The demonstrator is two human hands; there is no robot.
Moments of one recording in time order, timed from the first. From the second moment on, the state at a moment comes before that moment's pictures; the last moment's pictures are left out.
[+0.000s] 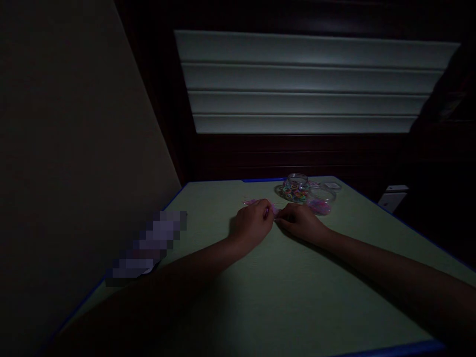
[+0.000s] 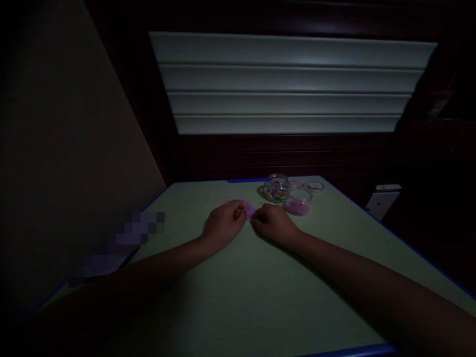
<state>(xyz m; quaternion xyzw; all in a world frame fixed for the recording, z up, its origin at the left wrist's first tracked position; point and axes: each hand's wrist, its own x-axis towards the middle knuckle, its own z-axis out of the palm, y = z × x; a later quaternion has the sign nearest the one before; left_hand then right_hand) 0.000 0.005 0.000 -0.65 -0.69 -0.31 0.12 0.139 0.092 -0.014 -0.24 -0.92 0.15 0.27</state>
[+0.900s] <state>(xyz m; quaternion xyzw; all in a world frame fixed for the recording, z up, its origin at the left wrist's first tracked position) -0.002 0.007 -0.003 -0.70 -0.64 -0.30 0.09 0.137 0.094 -0.014 -0.26 -0.87 0.20 0.37</state>
